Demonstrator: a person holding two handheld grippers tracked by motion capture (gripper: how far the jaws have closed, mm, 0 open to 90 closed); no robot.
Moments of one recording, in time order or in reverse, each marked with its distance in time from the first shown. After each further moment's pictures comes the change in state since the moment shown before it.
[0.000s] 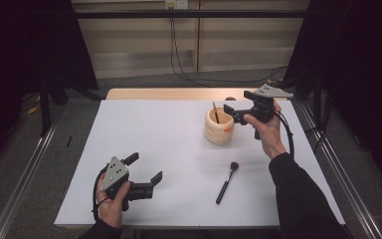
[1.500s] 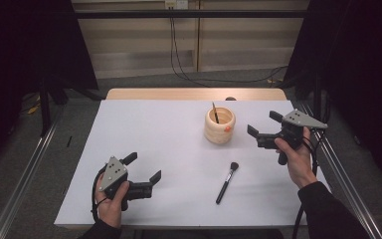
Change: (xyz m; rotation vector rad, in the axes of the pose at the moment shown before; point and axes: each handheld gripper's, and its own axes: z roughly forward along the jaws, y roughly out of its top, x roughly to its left) left arm 0.001 0.001 -0.002 -0.003 0.016 0.005; right arm 0.014 -0.033 -0.094 -0.014 -0.107 0.002
